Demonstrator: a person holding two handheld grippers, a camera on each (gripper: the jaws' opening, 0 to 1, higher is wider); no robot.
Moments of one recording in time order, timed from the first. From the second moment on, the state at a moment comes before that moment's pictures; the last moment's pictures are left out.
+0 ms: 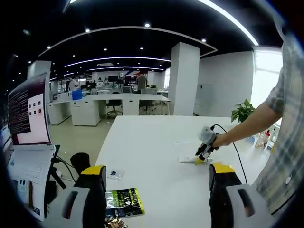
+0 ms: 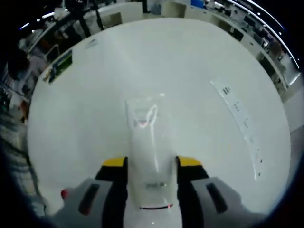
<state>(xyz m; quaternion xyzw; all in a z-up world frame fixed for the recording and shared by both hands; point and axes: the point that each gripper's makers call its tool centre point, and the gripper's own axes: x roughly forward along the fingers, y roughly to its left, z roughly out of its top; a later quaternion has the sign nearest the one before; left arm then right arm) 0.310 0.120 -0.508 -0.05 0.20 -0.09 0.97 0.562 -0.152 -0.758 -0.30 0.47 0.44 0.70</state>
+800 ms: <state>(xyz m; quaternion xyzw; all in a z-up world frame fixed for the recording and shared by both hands) 0.298 0.116 -0.505 -0.06 0.20 -0.09 0.97 0.559 -0.150 -0.757 -0.34 0.45 0.45 0.69</state>
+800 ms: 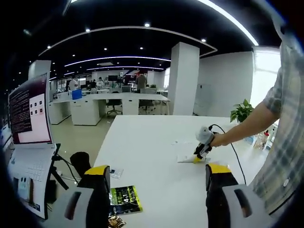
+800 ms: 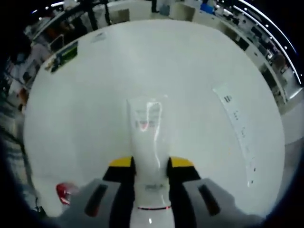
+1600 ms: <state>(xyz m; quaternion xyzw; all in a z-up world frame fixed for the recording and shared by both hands) 0.298 0.098 -0.501 -0.06 0.19 -0.13 0.97 0.545 -0.111 -0.680 -0.28 0.36 0.47 0.76</state>
